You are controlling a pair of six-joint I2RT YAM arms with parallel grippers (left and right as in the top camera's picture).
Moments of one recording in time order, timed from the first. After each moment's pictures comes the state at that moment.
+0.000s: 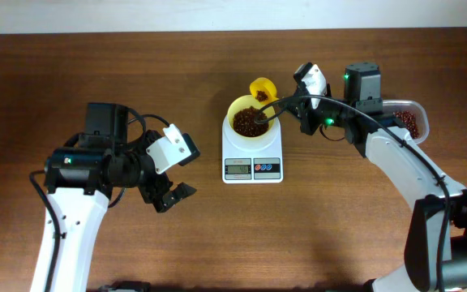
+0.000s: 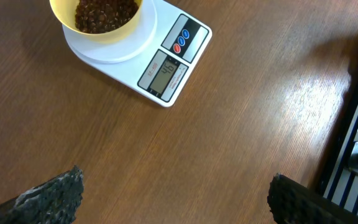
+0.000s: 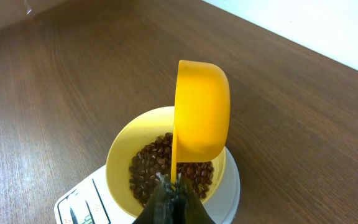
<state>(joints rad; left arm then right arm) -0.05 1.25 1.23 -1.21 0.54 0.92 0.14 1.73 1.13 -0.07 -0.79 -0.34</state>
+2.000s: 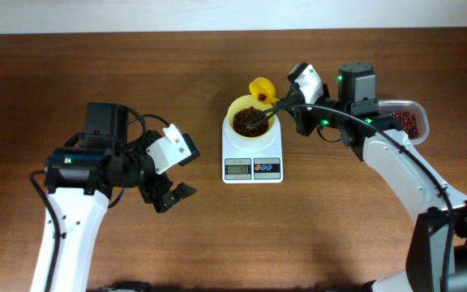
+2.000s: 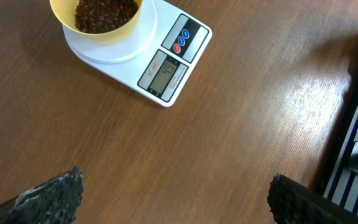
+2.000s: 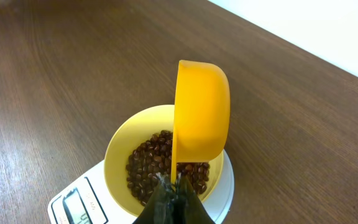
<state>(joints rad) -0.05 1.25 1.23 -1.21 0.54 0.92 0.18 1.68 1.13 -0.13 -0.68 -0.35</state>
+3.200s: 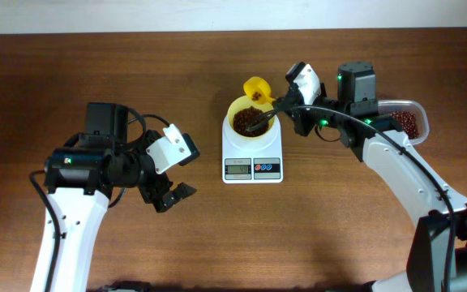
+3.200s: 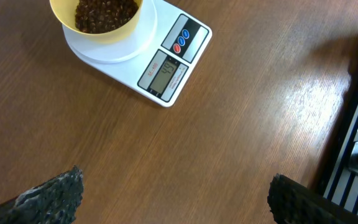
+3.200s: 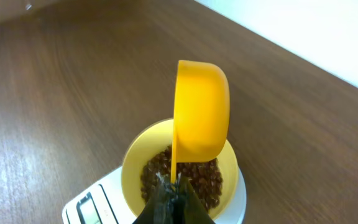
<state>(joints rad) -0.05 1.25 1.23 -1.21 0.54 0.92 0.19 1.66 1.13 -0.11 -0.74 -0.34</state>
